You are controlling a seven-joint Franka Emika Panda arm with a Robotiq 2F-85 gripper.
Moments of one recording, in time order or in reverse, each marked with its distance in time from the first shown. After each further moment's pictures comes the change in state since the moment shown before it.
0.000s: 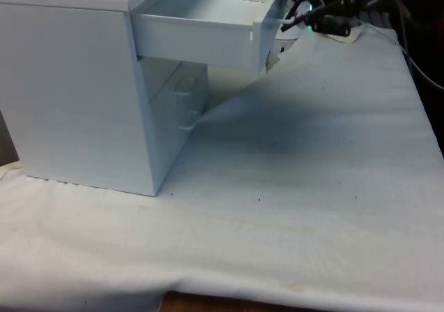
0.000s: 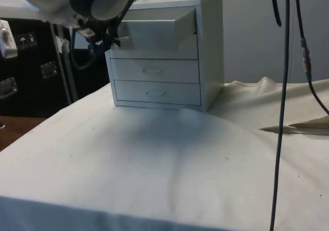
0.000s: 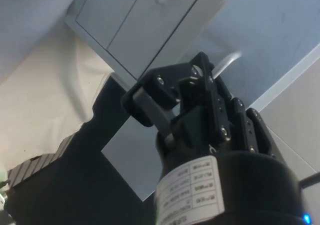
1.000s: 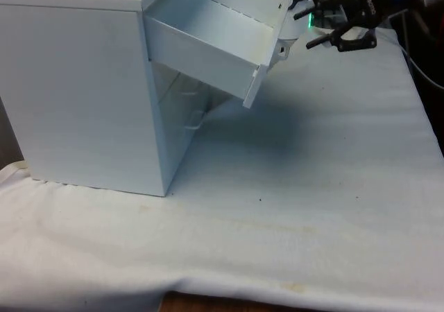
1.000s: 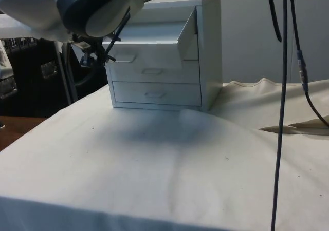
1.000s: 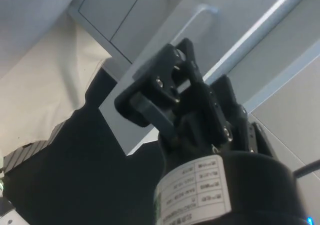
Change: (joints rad) arm 0.008 0.065 0.054 0.065 -0.012 -0.089 0.069
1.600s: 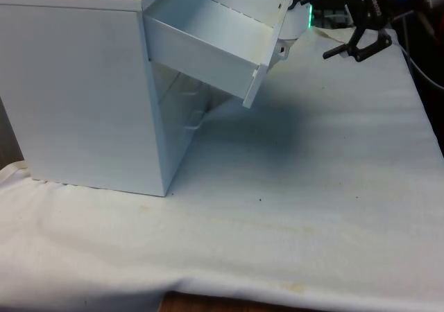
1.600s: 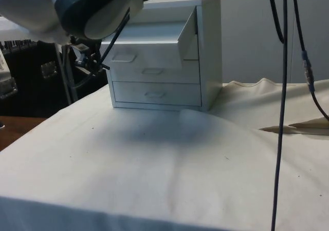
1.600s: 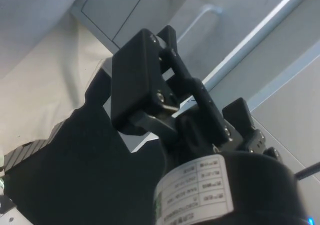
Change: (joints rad) arm 0.001 0.007 0.014 0.009 0.000 -0.010 0.022
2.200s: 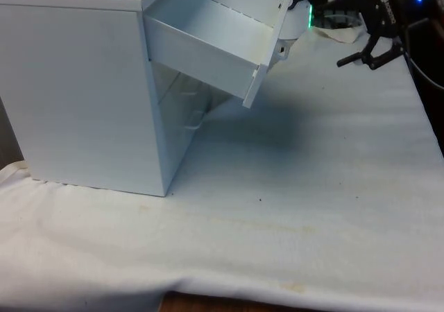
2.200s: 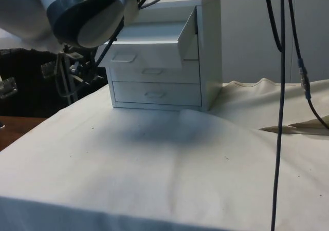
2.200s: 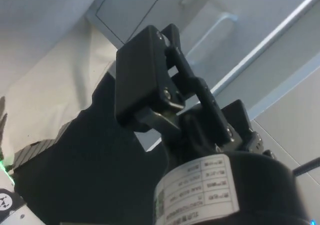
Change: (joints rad) arm 0.001 0.047 0.028 0.057 0.032 -0.019 0.058
